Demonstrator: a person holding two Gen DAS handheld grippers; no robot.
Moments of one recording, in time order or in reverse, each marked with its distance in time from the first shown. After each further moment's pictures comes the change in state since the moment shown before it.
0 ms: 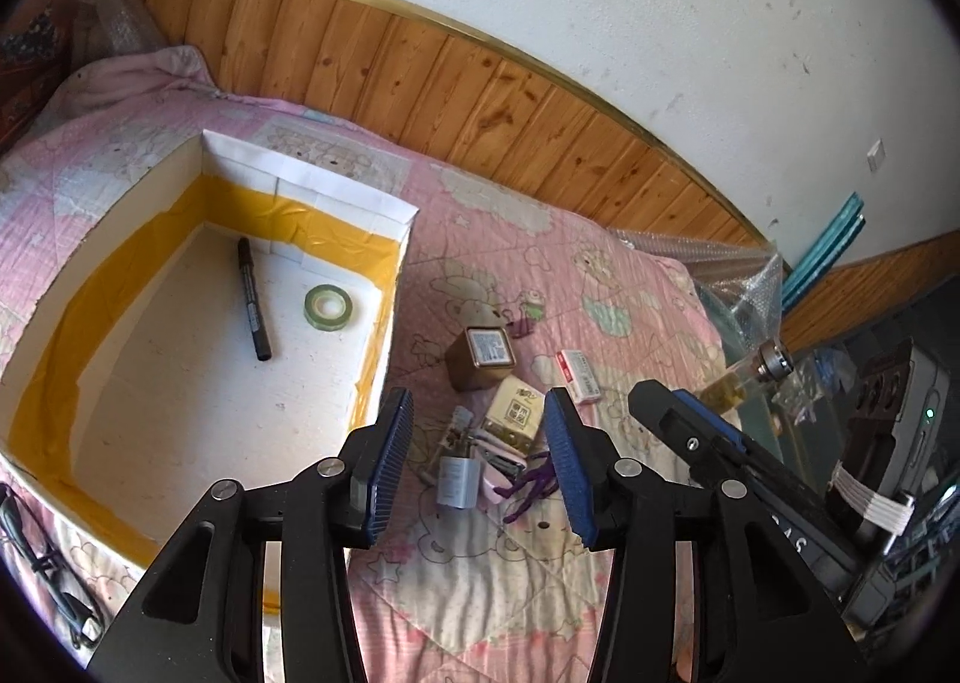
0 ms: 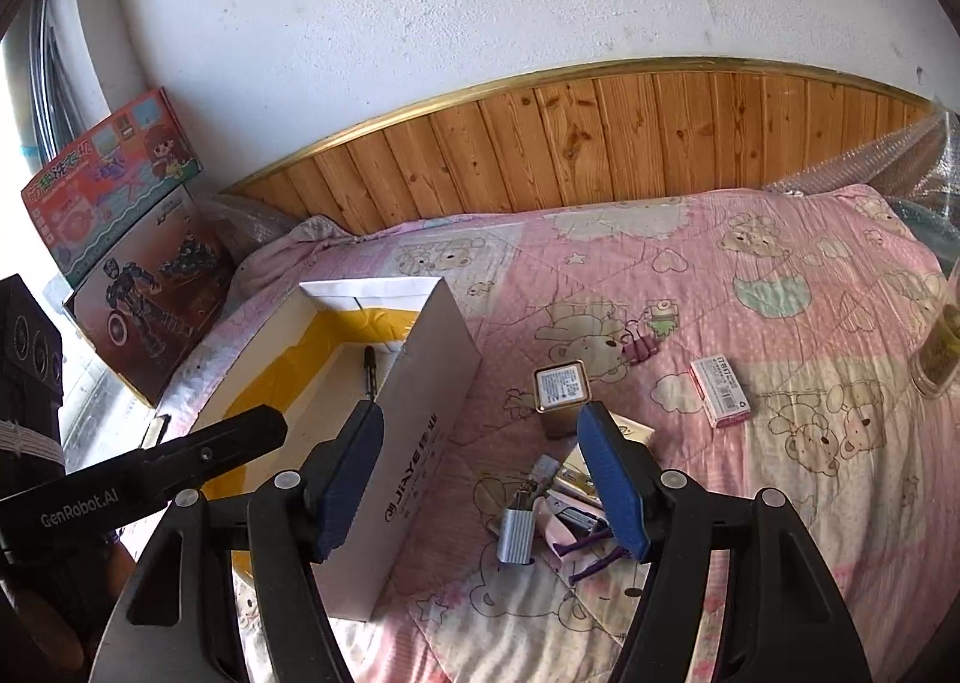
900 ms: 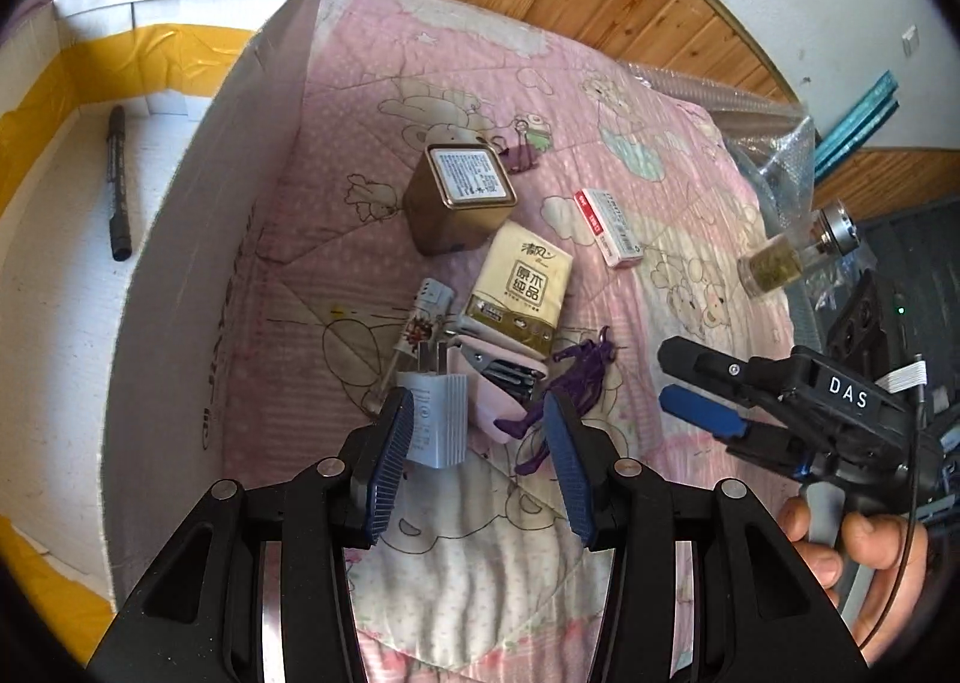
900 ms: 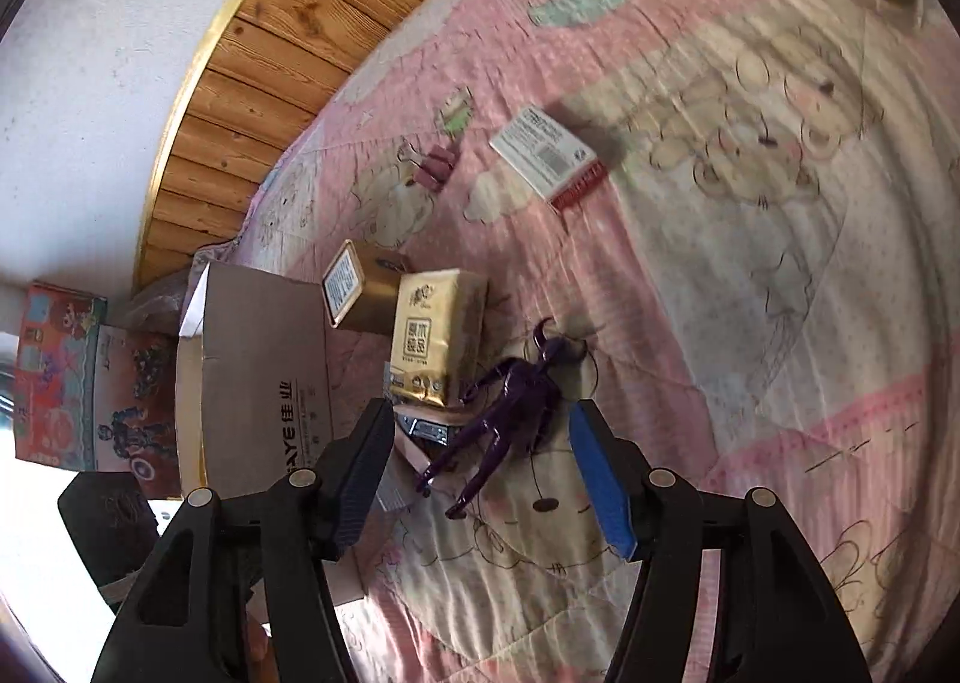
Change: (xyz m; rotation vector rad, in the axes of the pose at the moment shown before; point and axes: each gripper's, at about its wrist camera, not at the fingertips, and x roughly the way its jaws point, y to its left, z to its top) left arm 0.141 -0.014 -0.042 0.067 0.335 0.031; right arm 0.077 -0.166 -0.065 0.621 0.363 0.058
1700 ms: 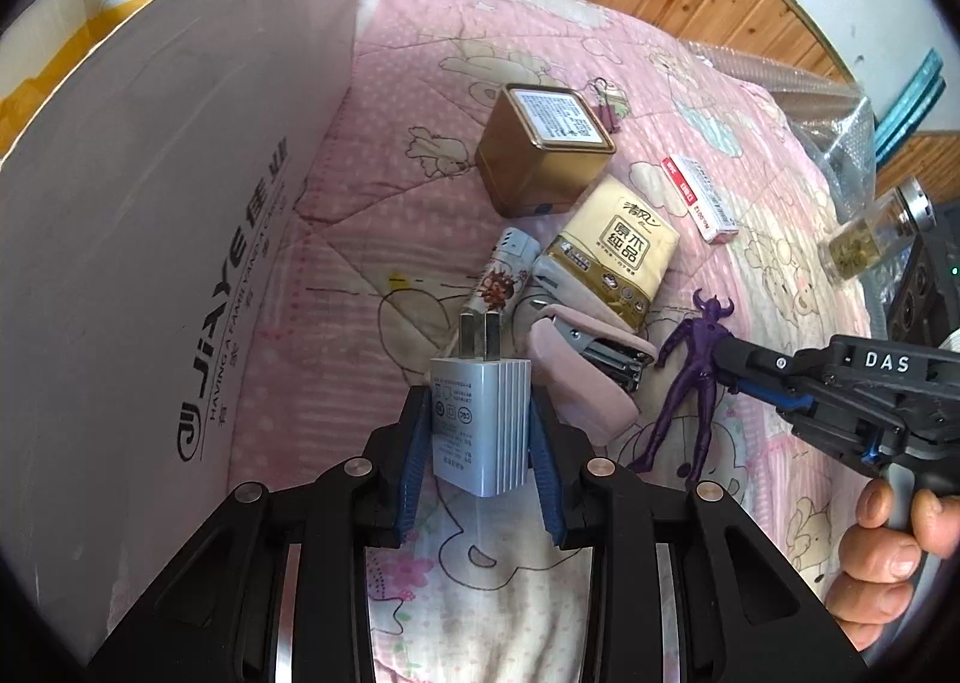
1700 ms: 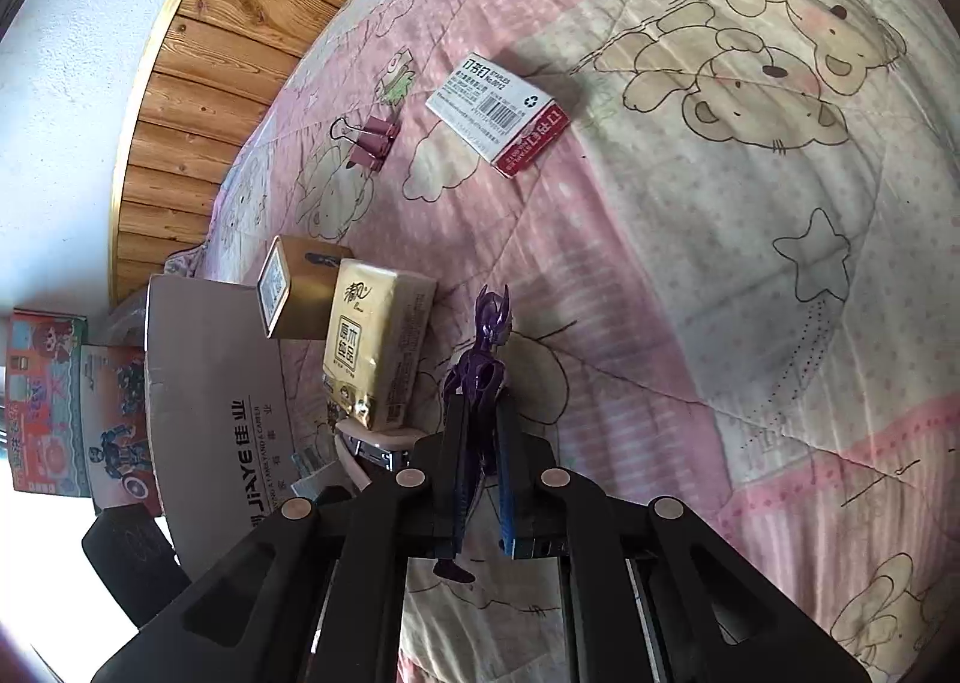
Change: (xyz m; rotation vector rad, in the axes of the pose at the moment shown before) left arm 0.032 0.022 -0.017 -0.008 -0.016 0.150; right arm 0.033 -0.019 0.004 0.045 0.028 -0.035
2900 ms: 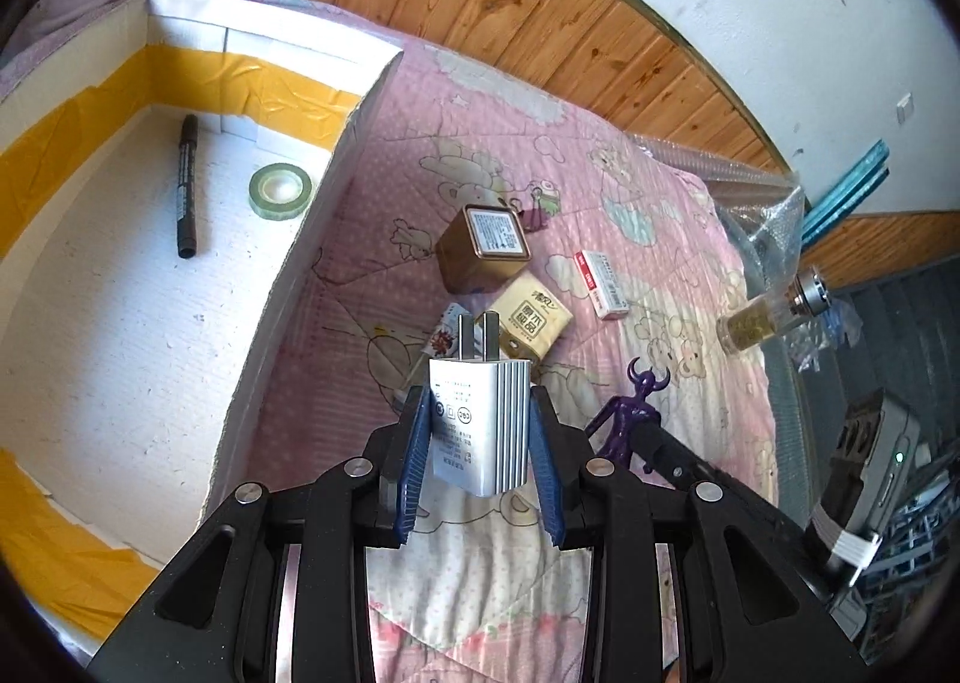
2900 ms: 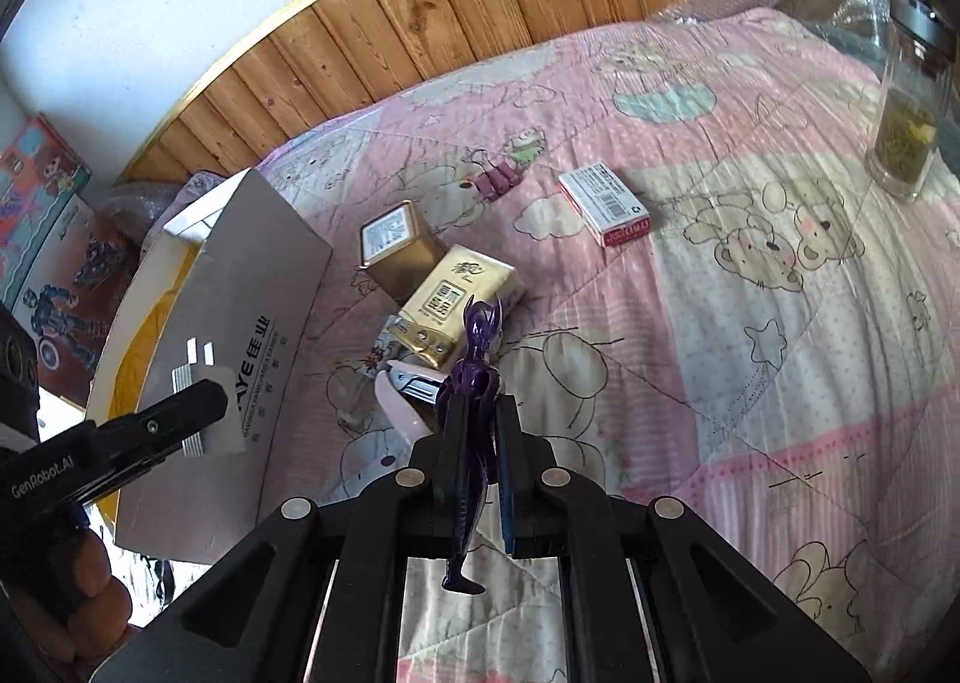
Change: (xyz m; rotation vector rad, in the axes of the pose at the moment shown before) left arm -0.090 0.012 0.008 -0.095 -0.125 -0.177; right arm -0.051 0.076 -0.082 -0.445 -0.269 -0.165
